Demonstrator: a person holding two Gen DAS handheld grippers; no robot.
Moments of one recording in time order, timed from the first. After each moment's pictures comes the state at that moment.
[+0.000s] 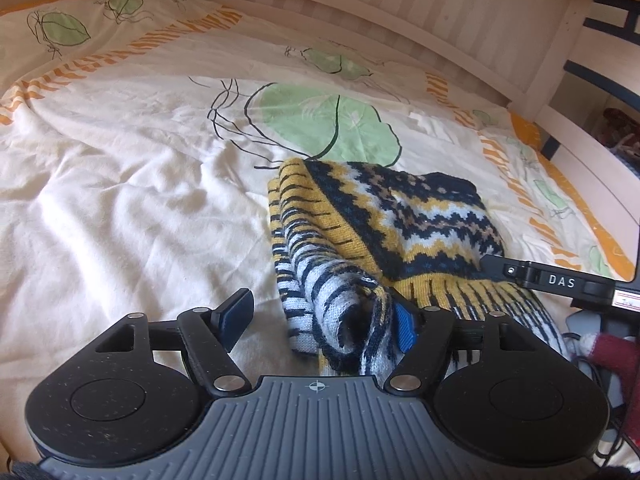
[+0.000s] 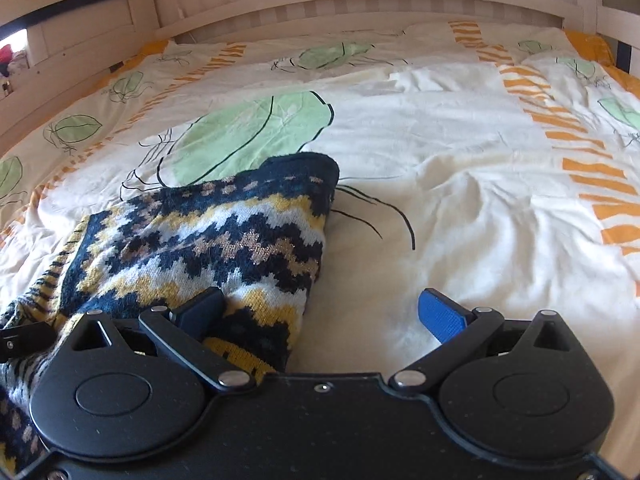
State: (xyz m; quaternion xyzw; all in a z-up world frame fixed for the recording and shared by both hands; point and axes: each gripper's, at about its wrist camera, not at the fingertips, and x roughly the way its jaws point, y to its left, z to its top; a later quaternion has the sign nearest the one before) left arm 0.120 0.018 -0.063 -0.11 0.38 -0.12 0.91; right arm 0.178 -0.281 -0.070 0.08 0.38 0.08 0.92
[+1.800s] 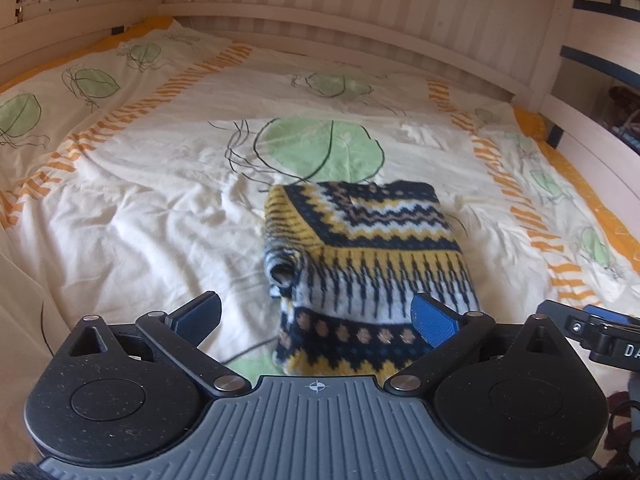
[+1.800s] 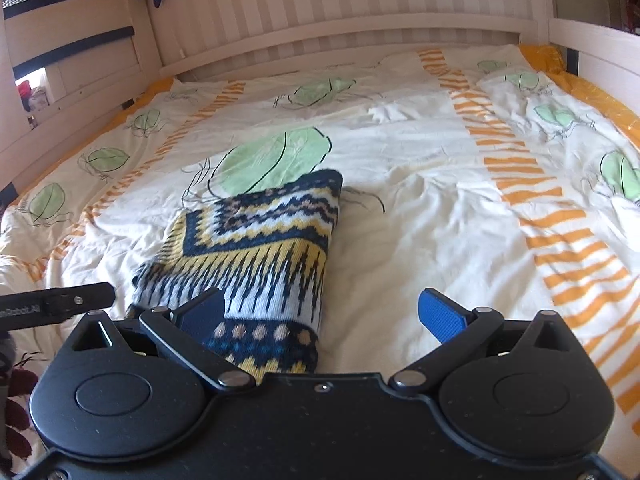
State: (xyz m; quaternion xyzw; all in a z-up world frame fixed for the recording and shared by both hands) left arm 0.033 -0.017 0.014 -0.05 0.37 -0.07 0.93; right arm 0.026 -0.276 0.021 0.11 0.36 0.05 0.92
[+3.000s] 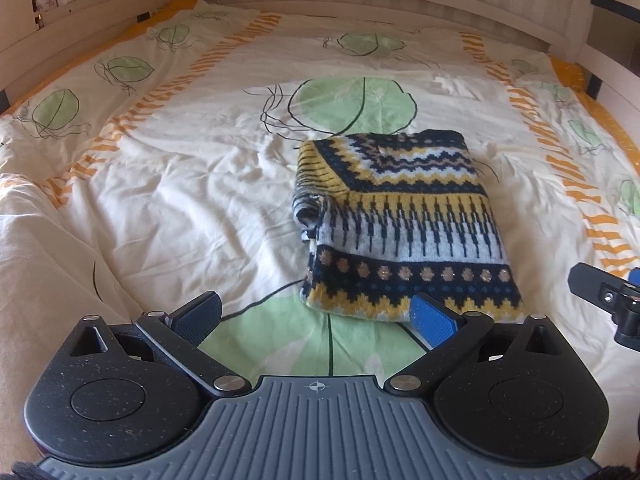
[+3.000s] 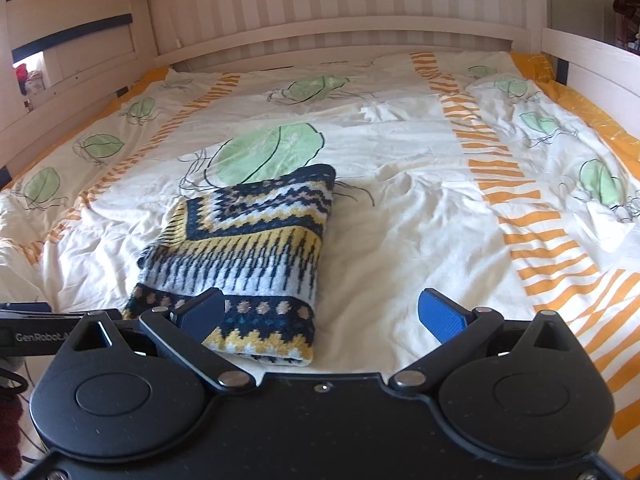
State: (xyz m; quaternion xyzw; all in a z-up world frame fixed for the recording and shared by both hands) left arm 0.011 -0.041 0.022 0.01 0.43 0.00 0.90; right arm 0.005 -0.265 0.037 0.08 0.37 0.03 0.93
